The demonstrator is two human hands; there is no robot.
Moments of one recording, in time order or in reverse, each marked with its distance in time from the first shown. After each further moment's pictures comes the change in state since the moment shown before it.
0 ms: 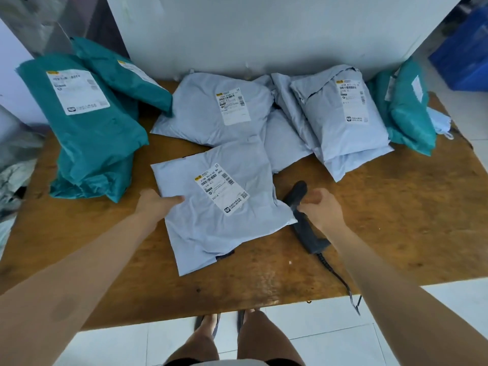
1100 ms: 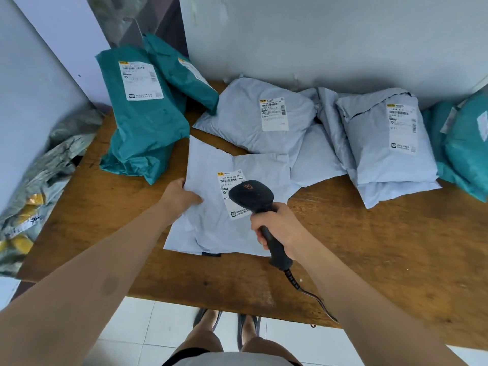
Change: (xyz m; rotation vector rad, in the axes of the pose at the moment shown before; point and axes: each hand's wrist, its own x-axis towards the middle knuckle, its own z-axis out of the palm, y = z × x) left_hand -0.038 0.009 -0.013 -0.175 -0.080 0.035; right_hand -0.068 -0.091 0.039 0.350 -0.744 -0.010
